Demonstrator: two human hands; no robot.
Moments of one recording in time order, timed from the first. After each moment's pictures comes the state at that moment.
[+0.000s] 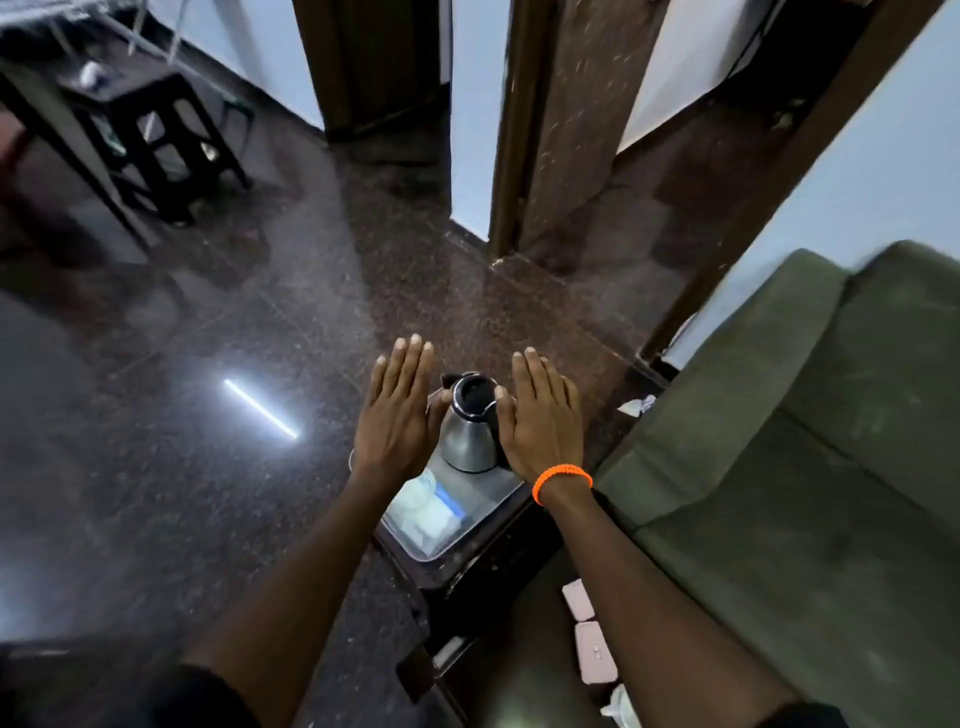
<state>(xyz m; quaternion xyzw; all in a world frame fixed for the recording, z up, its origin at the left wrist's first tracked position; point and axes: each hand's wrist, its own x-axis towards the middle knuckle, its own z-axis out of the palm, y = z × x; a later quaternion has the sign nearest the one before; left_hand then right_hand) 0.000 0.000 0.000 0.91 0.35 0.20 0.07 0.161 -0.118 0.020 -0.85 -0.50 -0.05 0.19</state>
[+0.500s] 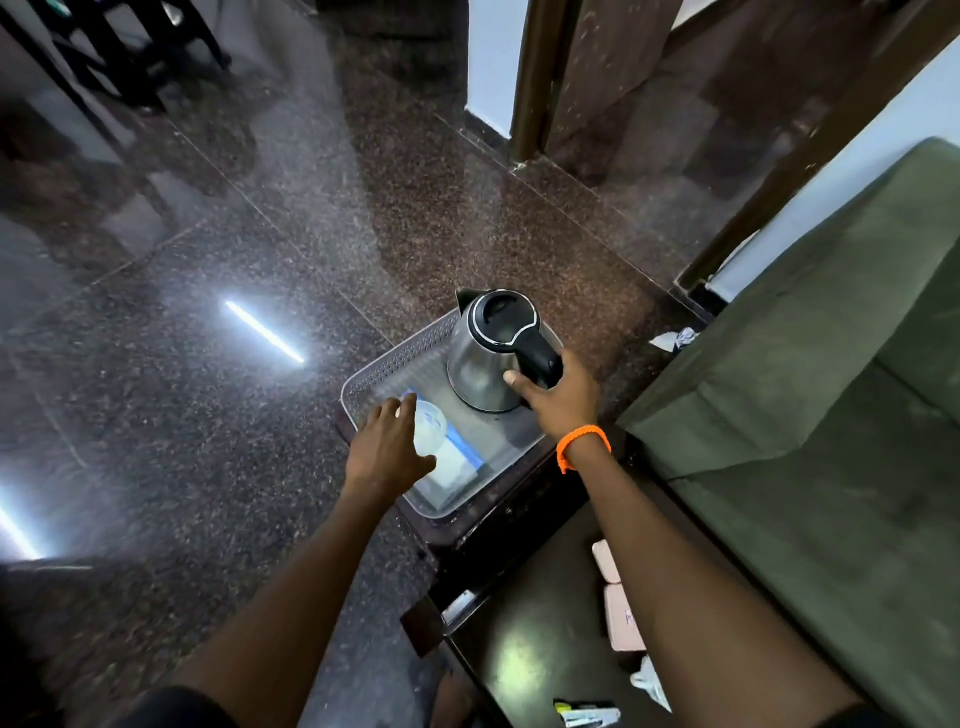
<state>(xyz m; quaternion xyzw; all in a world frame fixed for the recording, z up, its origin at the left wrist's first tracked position) -0.042 -0.012 -0.180 0.86 0.47 -0.07 0.19 0.184 -0.099 -0.135 -0.84 -0.27 0.24 0.40</state>
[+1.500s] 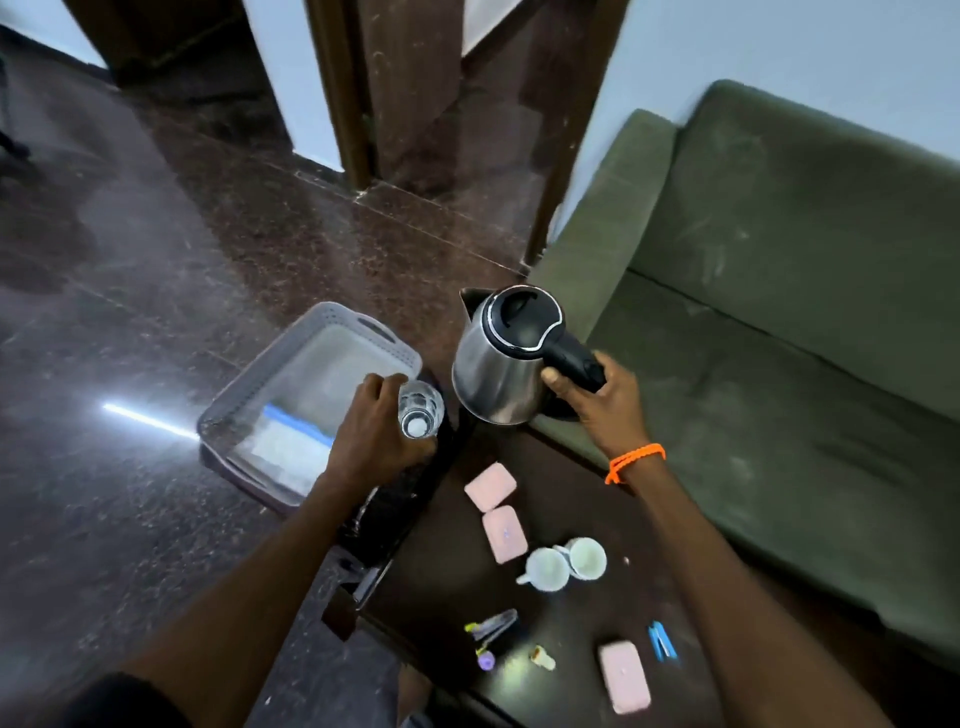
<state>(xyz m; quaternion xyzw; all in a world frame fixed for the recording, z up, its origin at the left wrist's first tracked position) 0.071 -0.162 -0.059 0.92 0.27 0.08 0.29 0.262 -0.377 0.002 -0.79 -0.20 0.15 0.56</state>
